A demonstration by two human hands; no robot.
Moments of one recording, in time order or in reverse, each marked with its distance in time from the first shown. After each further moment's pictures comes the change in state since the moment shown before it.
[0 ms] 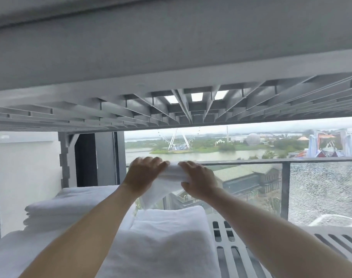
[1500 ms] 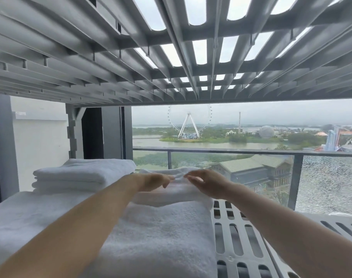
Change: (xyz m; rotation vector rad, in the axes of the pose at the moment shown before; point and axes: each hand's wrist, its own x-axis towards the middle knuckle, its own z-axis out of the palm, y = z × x) left_hand -0.029 0.050 0.019 -0.994 -1.037 -0.518; right_hand -0.053 0.033 0.026 0.323 -0.410 -0.010
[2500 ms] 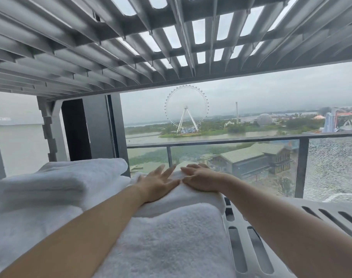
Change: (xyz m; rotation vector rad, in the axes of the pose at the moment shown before) left_hand 0.084 -0.045 0.019 0.408 0.294 0.060; right_hand 0.064 0.027 0.044 -0.059 -0.245 0.201
